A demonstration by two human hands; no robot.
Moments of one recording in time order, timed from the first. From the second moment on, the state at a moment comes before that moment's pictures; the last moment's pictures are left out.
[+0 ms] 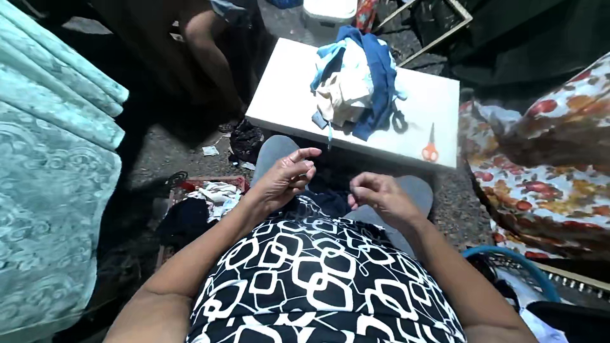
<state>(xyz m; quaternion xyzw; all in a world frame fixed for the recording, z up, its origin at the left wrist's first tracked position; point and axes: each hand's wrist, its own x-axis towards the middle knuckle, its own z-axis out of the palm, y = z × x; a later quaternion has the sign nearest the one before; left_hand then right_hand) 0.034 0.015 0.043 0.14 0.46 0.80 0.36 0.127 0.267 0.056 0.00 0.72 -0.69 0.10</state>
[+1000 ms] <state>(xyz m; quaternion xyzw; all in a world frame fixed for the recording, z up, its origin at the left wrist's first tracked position) 0.036 0.019 0.028 0.36 0.62 0.65 0.27 0.121 0.235 0.055 -0.04 0.73 -0.67 0.11</state>
